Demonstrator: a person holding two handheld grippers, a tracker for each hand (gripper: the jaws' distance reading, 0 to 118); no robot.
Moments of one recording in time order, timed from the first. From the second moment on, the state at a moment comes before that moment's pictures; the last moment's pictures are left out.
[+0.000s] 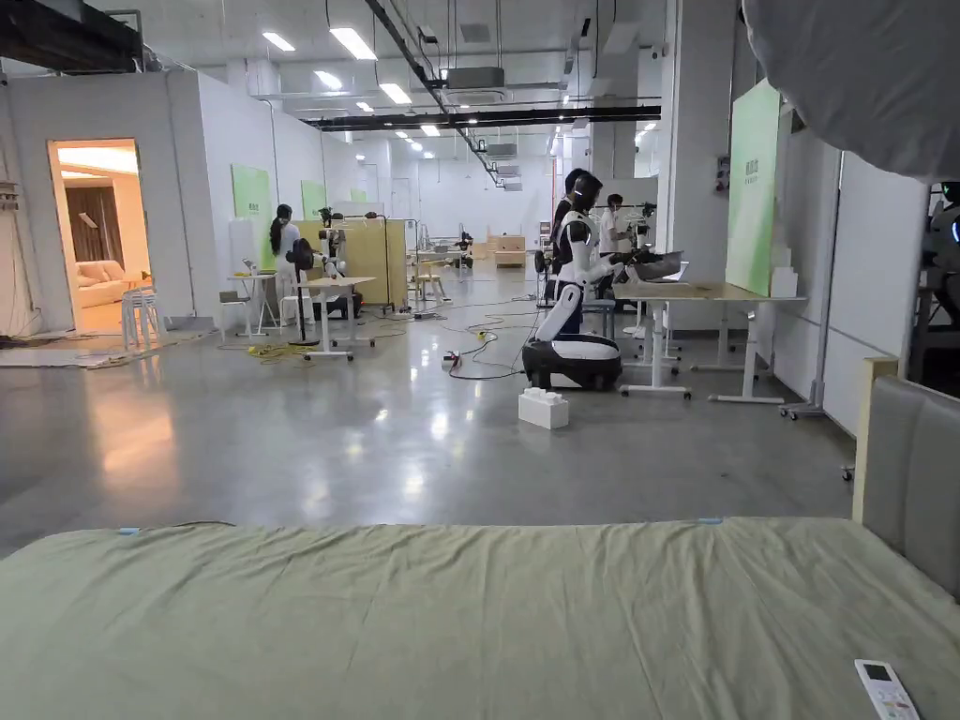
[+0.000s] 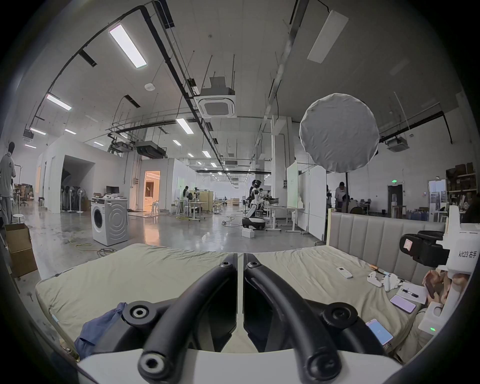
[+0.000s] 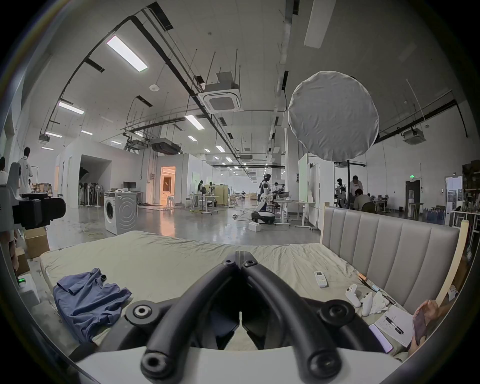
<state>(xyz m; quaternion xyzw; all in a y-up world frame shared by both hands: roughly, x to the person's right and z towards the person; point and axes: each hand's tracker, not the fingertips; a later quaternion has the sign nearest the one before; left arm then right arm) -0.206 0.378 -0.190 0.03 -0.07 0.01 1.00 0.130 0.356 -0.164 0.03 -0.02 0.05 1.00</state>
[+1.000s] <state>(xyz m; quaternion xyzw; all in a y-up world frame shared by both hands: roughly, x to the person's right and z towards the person) -0.206 0.383 -0.195 0.02 -0.07 -0.02 1.00 0.136 0.365 -0.170 0.03 -0.02 0.05 1.00</state>
